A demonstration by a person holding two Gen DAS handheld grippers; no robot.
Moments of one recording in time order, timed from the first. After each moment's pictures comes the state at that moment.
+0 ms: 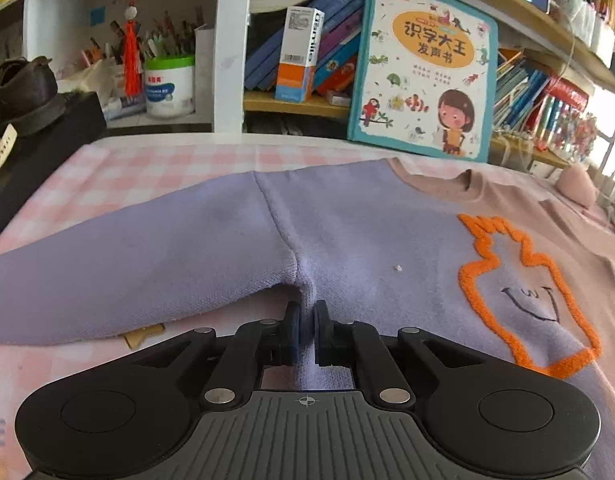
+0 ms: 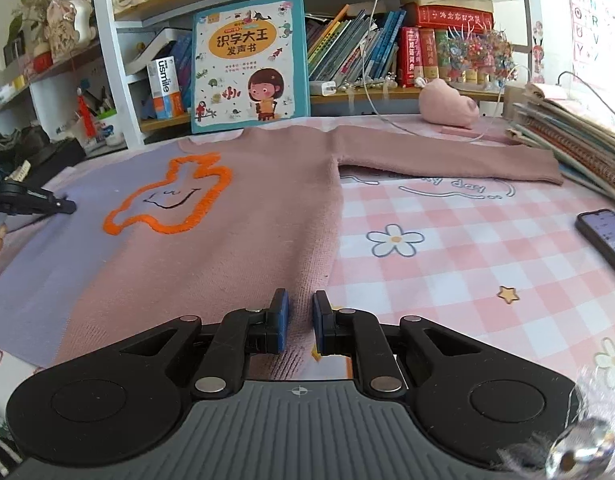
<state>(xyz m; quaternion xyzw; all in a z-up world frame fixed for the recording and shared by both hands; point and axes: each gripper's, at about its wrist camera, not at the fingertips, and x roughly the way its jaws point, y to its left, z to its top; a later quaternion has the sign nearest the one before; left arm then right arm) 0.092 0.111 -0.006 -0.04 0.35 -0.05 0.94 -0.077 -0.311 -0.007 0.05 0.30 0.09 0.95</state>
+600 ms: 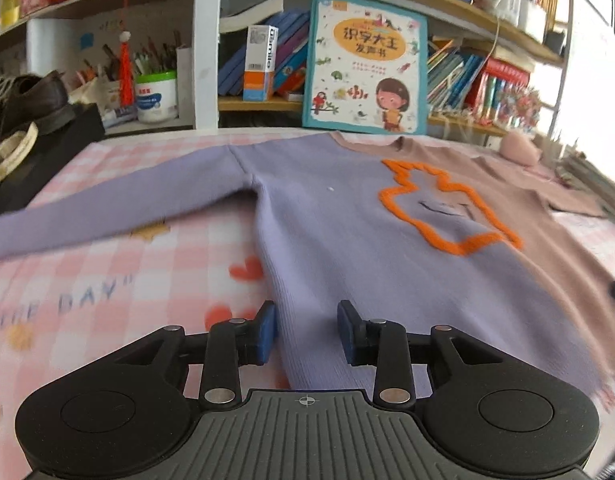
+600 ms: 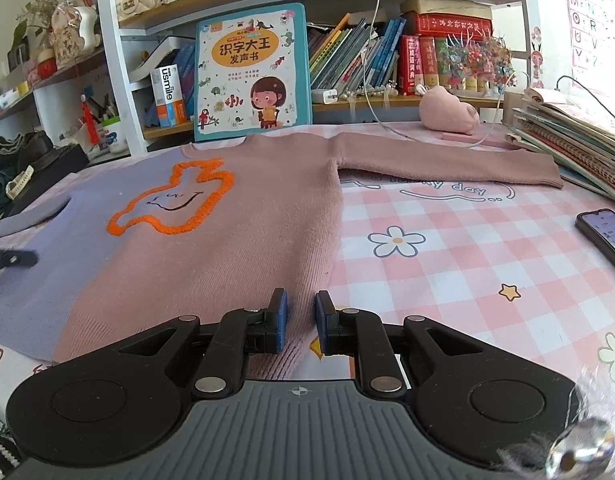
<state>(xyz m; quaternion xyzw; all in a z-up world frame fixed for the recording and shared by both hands) -0.037 0.096 -0.007 -0.02 0.32 -0.09 0.94 -0.086 -0.311 -0.009 0.05 0.28 0.09 0.95</state>
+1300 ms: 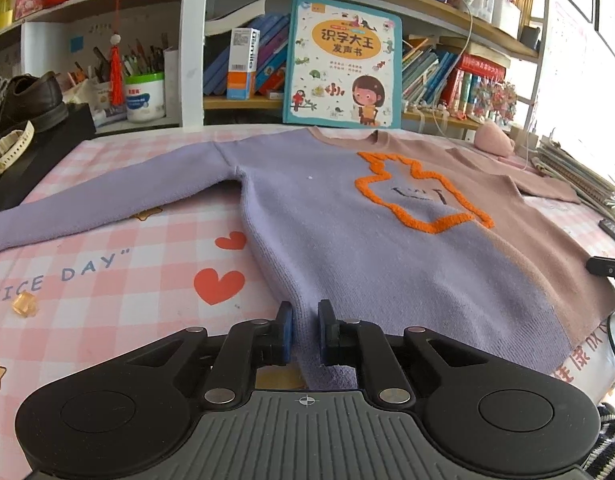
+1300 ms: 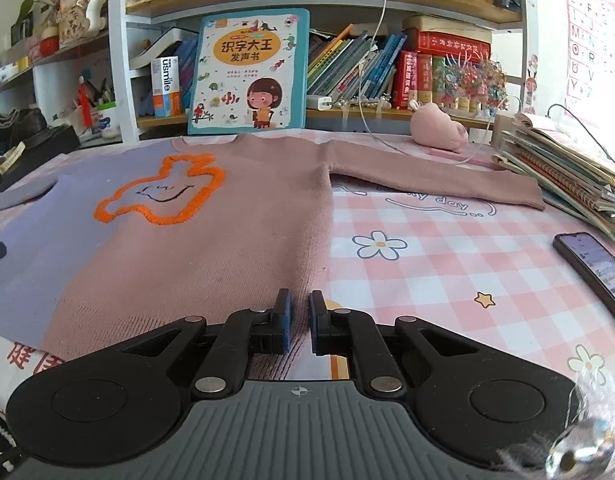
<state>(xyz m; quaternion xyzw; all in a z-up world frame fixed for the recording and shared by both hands) -0.057 0.096 -0.006 -0.01 0.31 -0.12 0.94 -0.096 -0.305 -0.008 0.00 0.27 0.07 0.96</state>
